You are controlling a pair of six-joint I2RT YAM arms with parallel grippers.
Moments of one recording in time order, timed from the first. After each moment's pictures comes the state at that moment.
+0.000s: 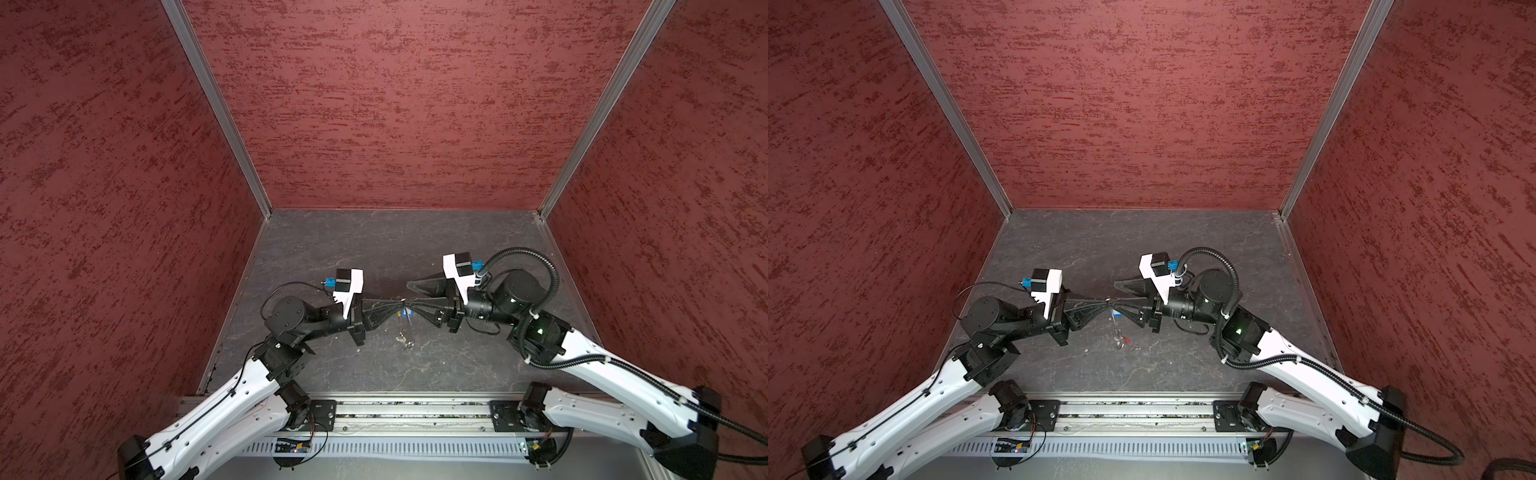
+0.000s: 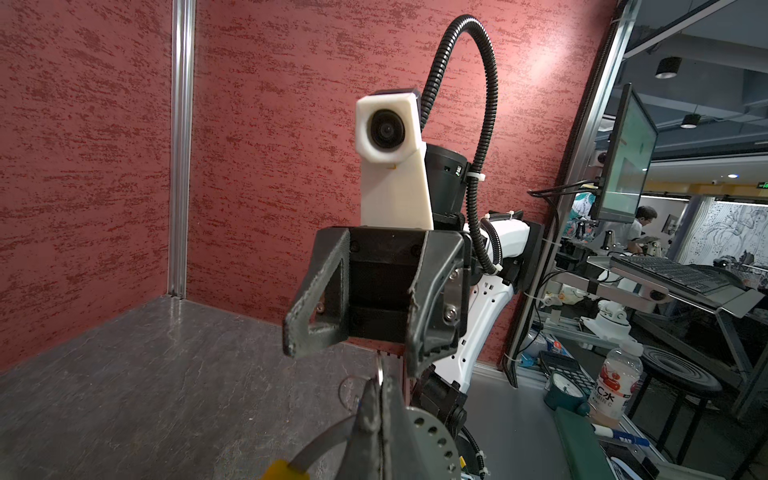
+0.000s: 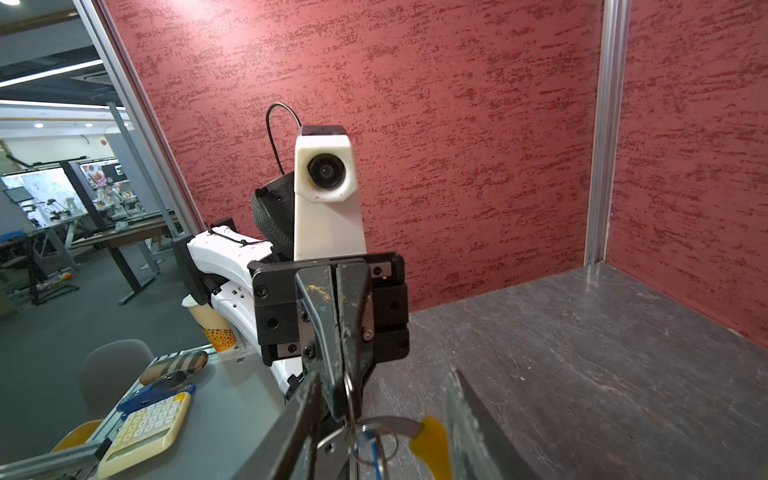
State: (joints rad) left arm -0.73 0.70 0.62 0.38 0.67 -0.39; right arm 0.90 0.98 0.90 0.20 -0.55 0.27
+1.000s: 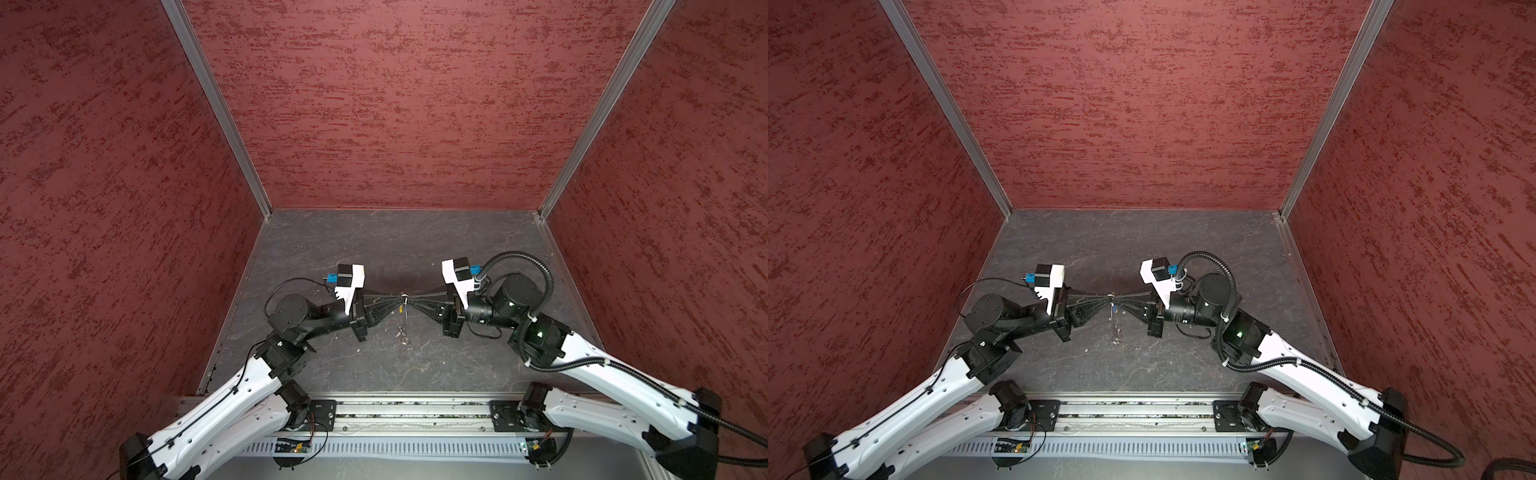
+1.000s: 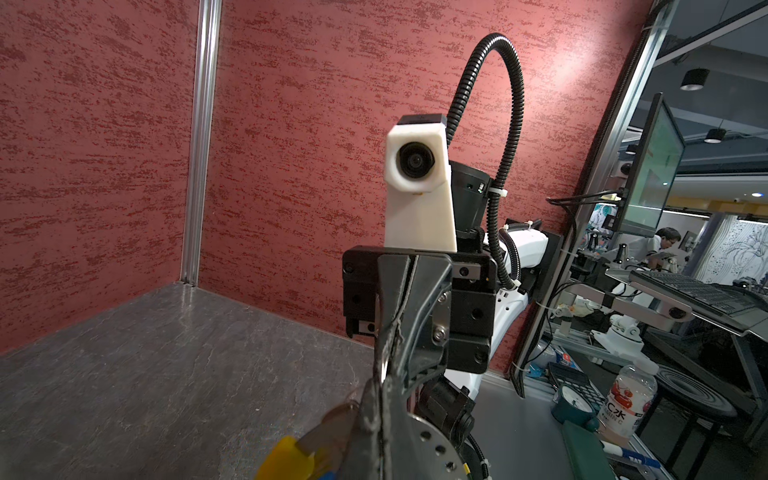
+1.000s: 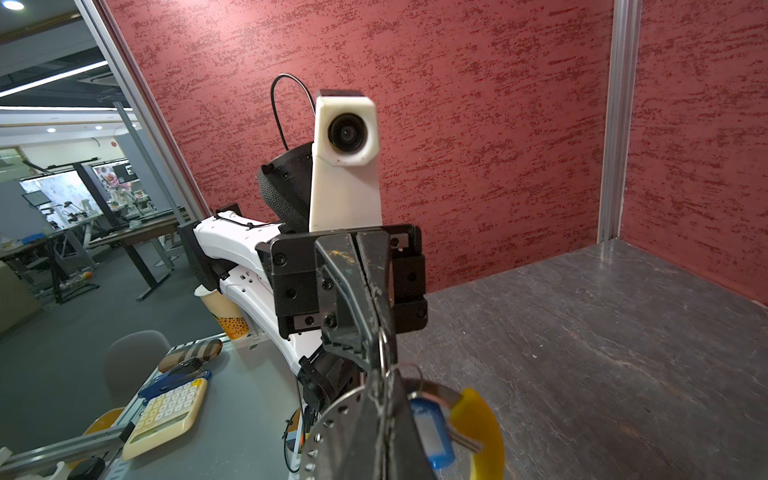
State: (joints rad) left arm -0.72 0.72 0.62 0.38 0.63 -0.43; right arm 0.90 0.95 0.85 0.19 -0.56 0.29
